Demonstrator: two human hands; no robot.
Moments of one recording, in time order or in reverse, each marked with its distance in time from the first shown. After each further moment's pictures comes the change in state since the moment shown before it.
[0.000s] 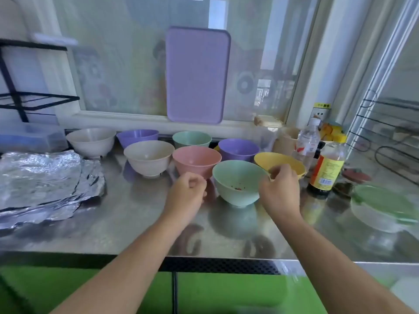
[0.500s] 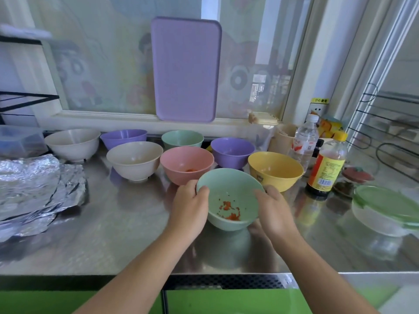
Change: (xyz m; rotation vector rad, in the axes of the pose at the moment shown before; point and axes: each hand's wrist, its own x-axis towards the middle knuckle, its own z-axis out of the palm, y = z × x) left_hand -0.002 0.008 0.032 0.145 0.002 0.056; right_hand -0.011 0.018 0.001 0.279 -0.230 0.303
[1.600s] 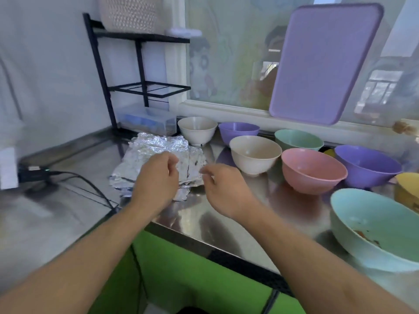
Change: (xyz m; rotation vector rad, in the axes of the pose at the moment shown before) left_hand -0.001 -0.076 -0.315 0.642 0.460 0.045; right_hand -0.089 -0.096 0.302 -0.483 -0.581 -0.916
